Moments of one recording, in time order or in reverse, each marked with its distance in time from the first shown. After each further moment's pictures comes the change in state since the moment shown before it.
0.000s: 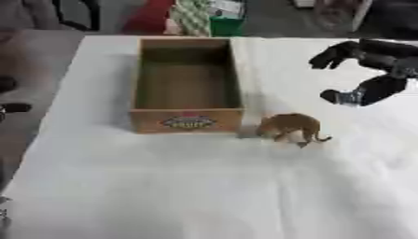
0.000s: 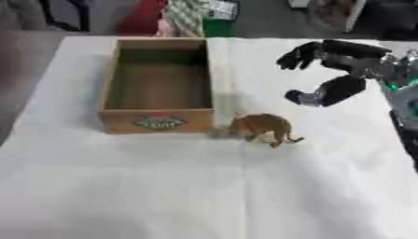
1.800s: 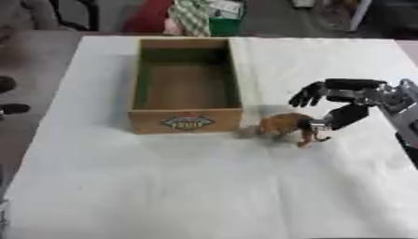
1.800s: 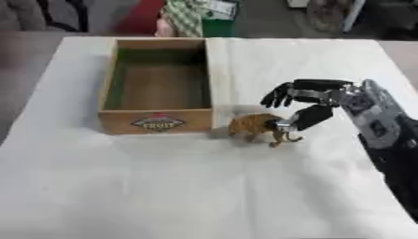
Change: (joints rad) left arm -0.001 0.000 -0.001 0.000 0.000 -0.001 -0.006; right arm 0.015 0.066 0.128 0.122 0.122 0.044 0.046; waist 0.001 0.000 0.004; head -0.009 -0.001
